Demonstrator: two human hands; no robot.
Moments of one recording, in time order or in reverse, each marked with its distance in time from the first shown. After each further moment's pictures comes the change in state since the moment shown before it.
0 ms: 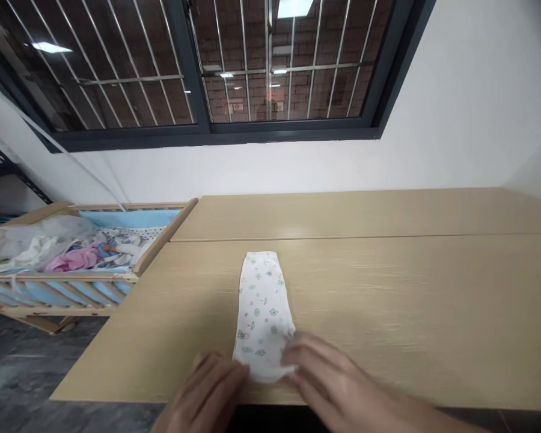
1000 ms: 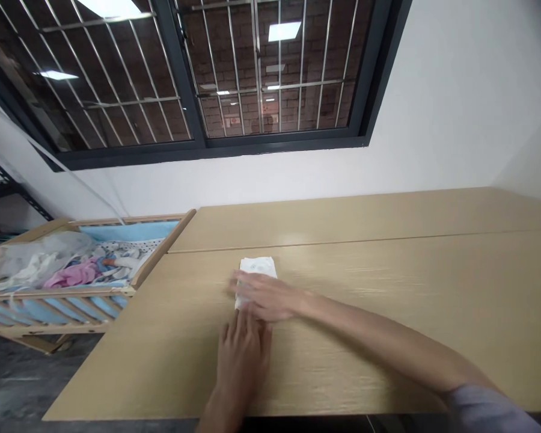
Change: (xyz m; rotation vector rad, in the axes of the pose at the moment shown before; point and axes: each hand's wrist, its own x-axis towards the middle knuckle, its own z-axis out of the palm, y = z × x) left_hand 0.054 -0.012 0.109 0.460 -0.155 -0.492; right_hand 0.126 0.118 0.021 -0.223 -0.364 -0.212
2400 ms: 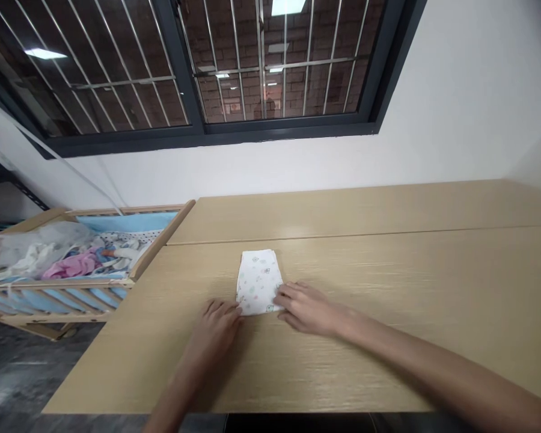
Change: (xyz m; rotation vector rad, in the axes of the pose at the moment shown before) left_hand 0.022 -0.081 -0.006 -0.194 -0.178 0.270; right_hand -0.075 -0.011 0.010 -0.205 0.036 0.214
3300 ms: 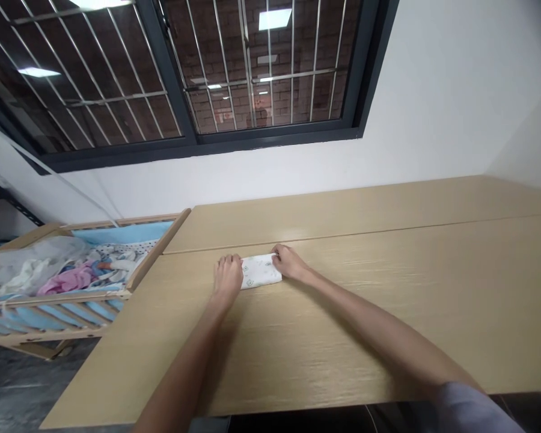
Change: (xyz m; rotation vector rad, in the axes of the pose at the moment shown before) left_hand 0.135 -0.021 0.027 0.128 0.073 -0.408; right_hand 0.078 0.083 0.004 0.241 0.243 0.602
